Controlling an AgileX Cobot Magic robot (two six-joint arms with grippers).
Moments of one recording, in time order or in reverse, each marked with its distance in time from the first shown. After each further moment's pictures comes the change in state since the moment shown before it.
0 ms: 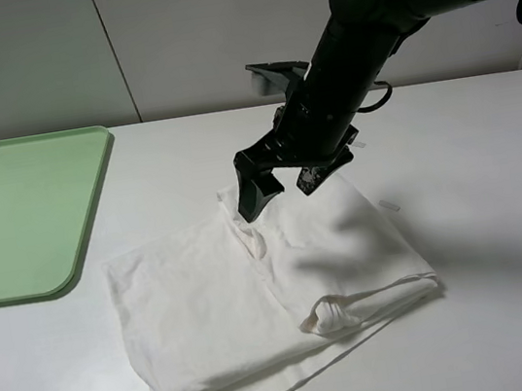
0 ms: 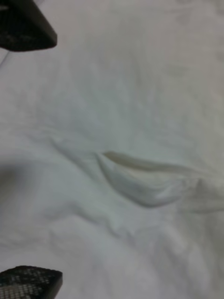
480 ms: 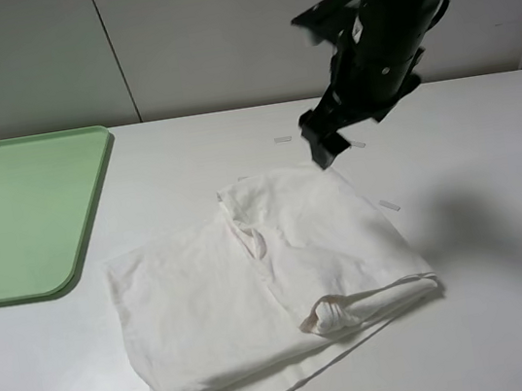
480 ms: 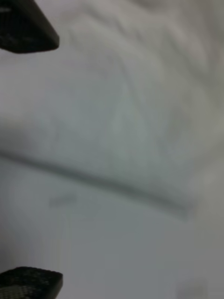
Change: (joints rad) left arm 0.000 0.000 0.000 0.000 -0.001 0.000; right arm -0.004 -0.073 0.000 -0.434 0.007 0.169
